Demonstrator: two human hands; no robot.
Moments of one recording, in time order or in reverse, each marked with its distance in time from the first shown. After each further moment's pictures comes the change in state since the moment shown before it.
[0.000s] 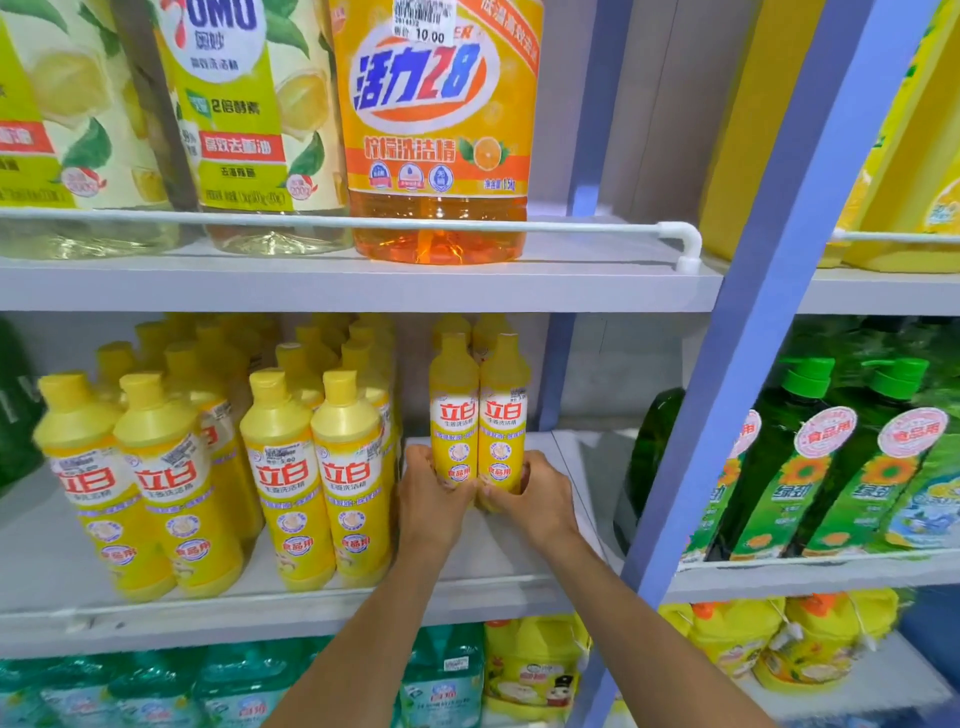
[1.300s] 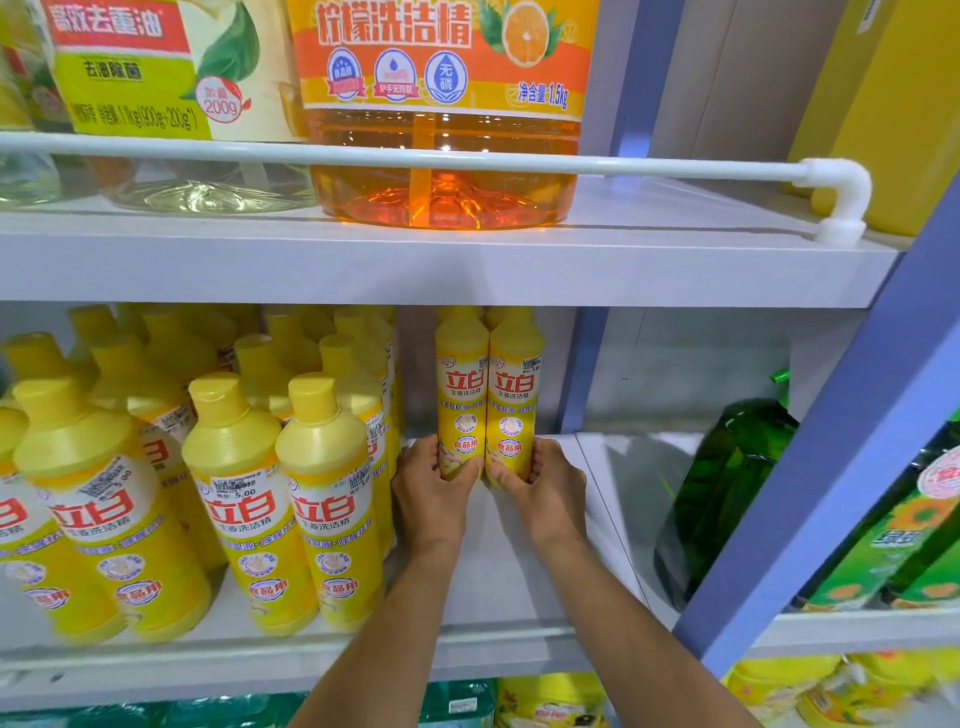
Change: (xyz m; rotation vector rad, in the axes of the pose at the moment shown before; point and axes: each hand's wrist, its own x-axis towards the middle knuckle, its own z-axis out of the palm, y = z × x) left_hand 0.056 -0.041 0.041 -0.107 0.167 0.024; right_hand 0.052 0.014 0.035 0.176 0.110 0.040
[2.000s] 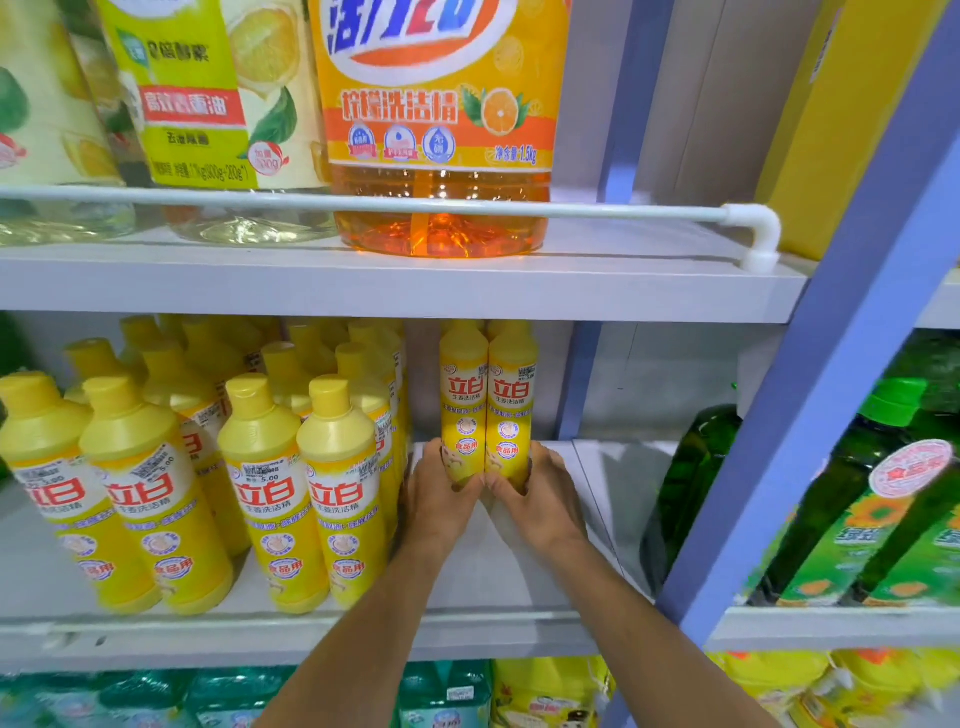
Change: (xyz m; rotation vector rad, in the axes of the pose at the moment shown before) left_hand -0.007 0.020 -0.015 0.208 -0.222 -0.031; right_hand -0.011 -0.013 -0.018 -0.297 -0.122 -0.148
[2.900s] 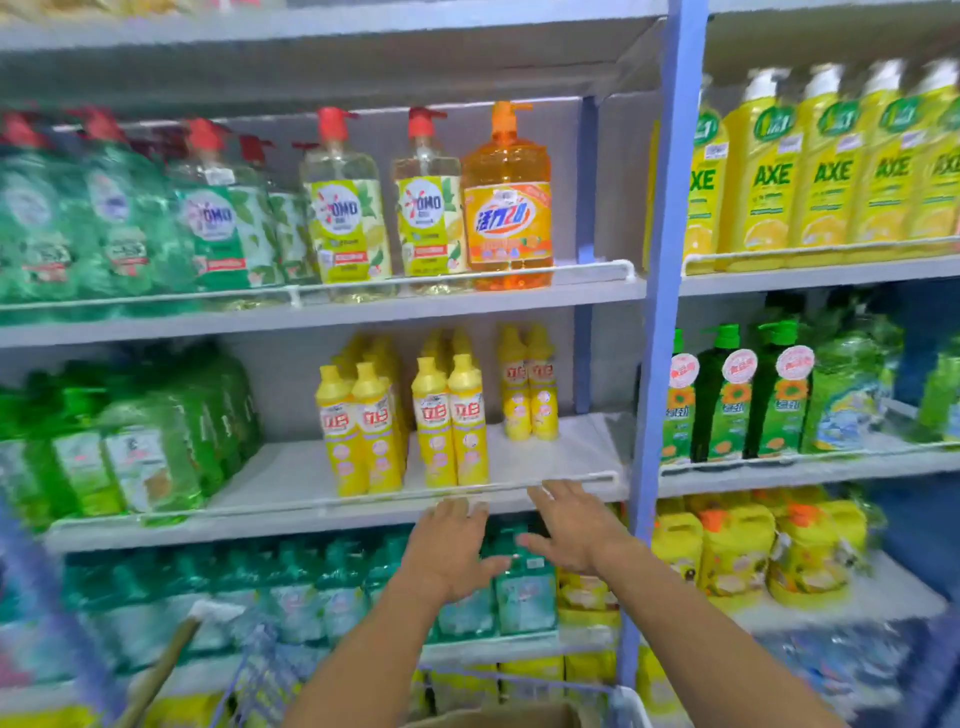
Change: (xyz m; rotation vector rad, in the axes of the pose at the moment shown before) left_hand -0.264 0.024 -0.231 1.049 -0.384 0.525; right_hand -0.280 -0.106 -0.064 -0.696 -0.292 -0.303
